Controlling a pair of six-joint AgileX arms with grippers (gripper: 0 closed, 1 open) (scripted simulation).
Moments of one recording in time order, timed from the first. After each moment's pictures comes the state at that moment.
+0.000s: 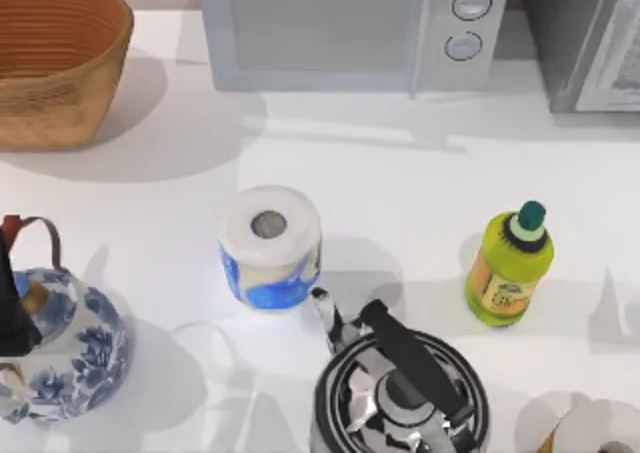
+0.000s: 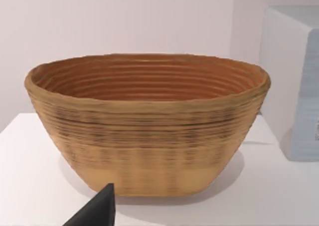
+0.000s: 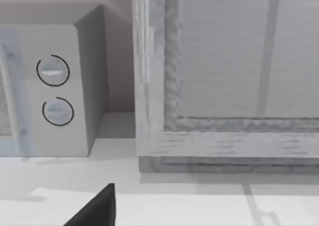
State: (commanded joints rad) left arm 0.00 0.00 0.00 0.00 0.00 0.00; right arm 0.00 0.01 0.00 0.00 0.00 0.00
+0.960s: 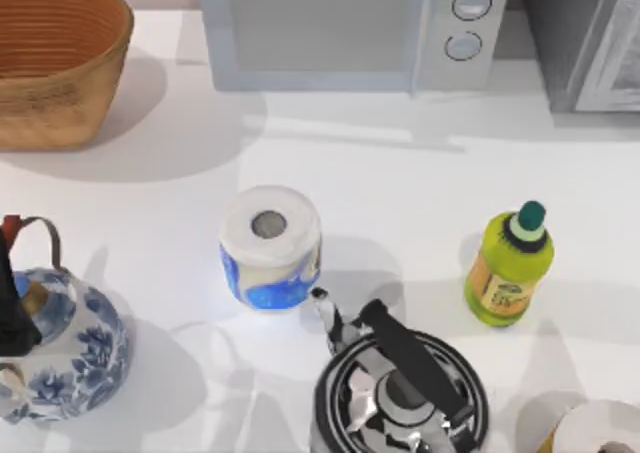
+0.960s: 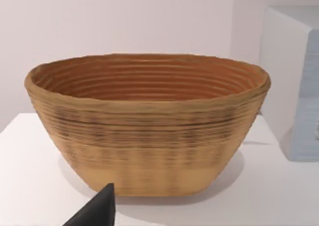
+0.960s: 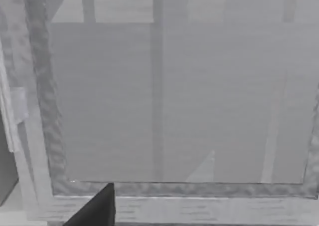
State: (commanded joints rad) left arm 0.00 0.00 0.00 0.00 0.00 0.00; right arm -0.69 1.06 0.29 0.77 -0.70 0.02
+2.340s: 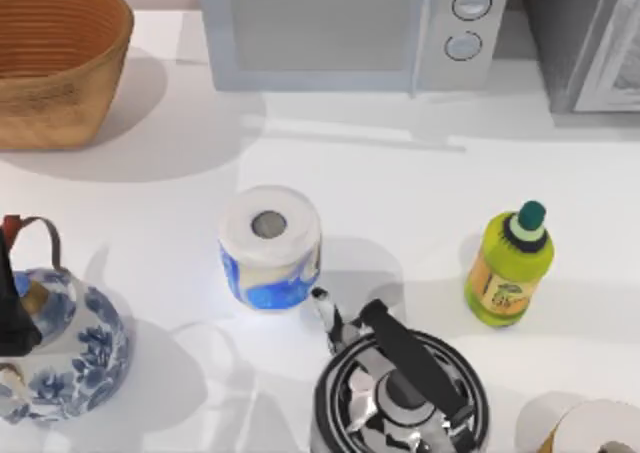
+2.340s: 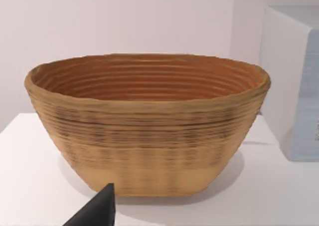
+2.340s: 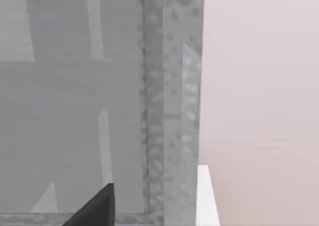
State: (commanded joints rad) left arm 0.00 0.00 0.00 0.00 0.00 0.00; right arm -1.05 1.54 0.73 0.83 -1.04 0.03
